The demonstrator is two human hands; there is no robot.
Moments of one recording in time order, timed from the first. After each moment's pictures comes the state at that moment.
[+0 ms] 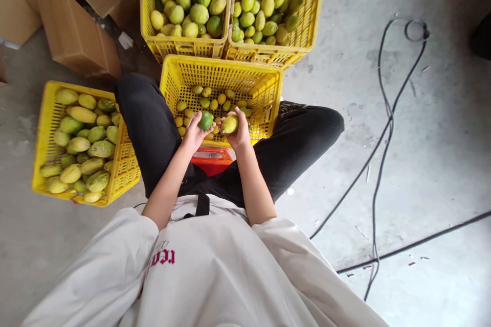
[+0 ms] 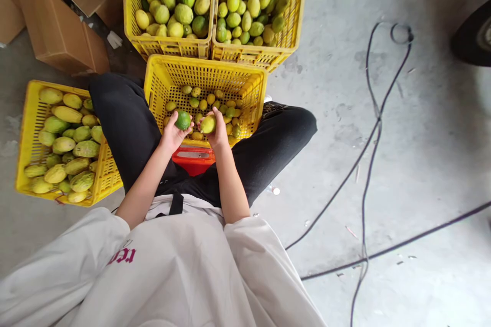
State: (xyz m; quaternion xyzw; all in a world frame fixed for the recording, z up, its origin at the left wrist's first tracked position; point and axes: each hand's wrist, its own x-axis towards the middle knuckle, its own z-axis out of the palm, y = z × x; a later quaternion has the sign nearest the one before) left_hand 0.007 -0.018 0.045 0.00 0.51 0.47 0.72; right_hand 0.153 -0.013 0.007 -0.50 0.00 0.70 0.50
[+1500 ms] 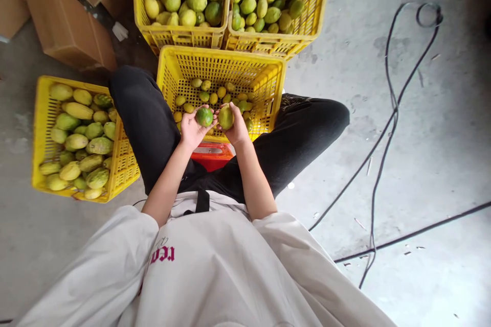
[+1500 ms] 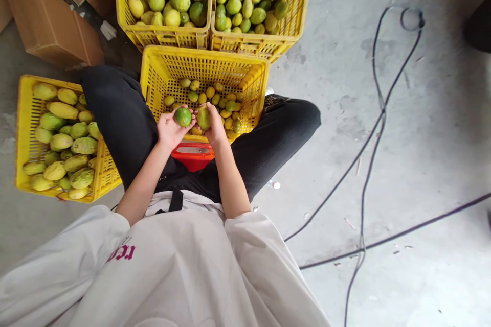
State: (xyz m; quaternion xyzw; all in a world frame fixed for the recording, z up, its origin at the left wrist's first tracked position) left_hand 0.006 -0.020 0.039 0.01 0.48 0.47 0.74; right_hand 0.152 -0.016 0.013 -0.48 -0.06 0.74 0.47
